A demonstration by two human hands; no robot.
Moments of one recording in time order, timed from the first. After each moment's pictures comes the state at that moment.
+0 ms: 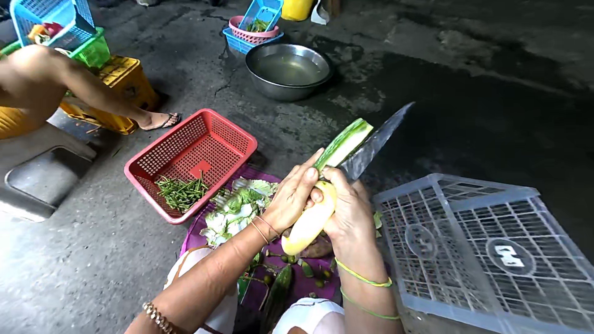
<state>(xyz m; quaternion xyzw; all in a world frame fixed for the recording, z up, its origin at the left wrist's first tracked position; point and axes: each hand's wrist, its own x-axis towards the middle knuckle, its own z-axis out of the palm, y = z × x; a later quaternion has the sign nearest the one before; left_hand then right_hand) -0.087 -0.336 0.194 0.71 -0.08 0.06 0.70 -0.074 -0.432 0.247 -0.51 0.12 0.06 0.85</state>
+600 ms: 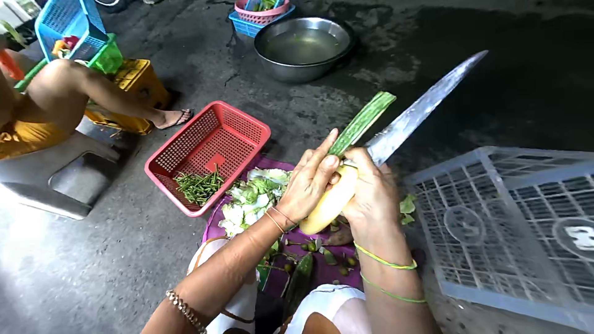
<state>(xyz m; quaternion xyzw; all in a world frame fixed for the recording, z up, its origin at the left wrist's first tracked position) -0.084 -0.337 0.192 0.76 -0.08 0.09 0.64 -0.067 -0.434 0.237 -0.51 0.13 0.01 0.85</state>
